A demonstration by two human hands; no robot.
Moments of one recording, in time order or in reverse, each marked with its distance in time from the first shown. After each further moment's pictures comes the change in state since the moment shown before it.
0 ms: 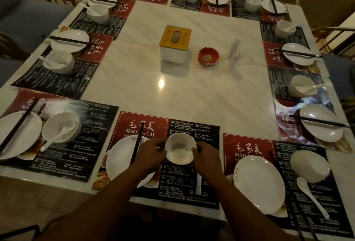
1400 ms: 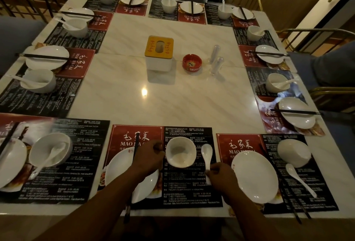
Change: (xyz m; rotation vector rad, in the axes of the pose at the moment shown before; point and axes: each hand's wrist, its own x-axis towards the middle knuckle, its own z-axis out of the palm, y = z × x) left_hand 0.021 0.001 -0.019 0.118 -0.027 0.082; right_hand -0.046 0.035 -0.018 0.178 -0.012 0.403
